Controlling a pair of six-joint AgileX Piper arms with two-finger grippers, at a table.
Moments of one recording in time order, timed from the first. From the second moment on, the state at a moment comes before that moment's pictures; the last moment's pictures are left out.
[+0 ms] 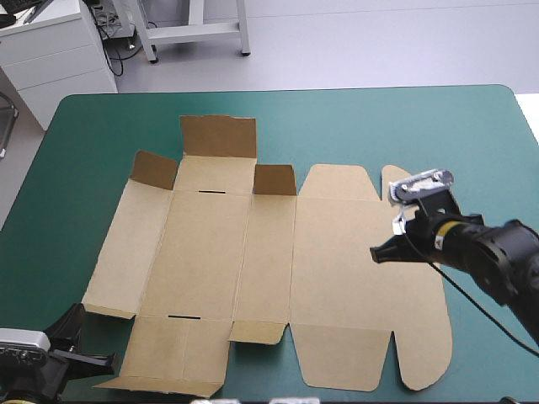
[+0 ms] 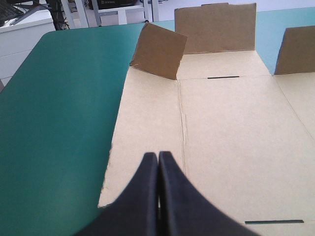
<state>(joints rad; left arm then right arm) -0.09 -0.02 -0.40 0.01 0.77 -0.01 0.45 1.02 -0.98 -0.09 0.85 0.09</state>
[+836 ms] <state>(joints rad) -0.09 -0.02 -0.40 0.03 0.78 -0.01 0.45 0.23 -0.49 -0.16 0.76 -0.04</state>
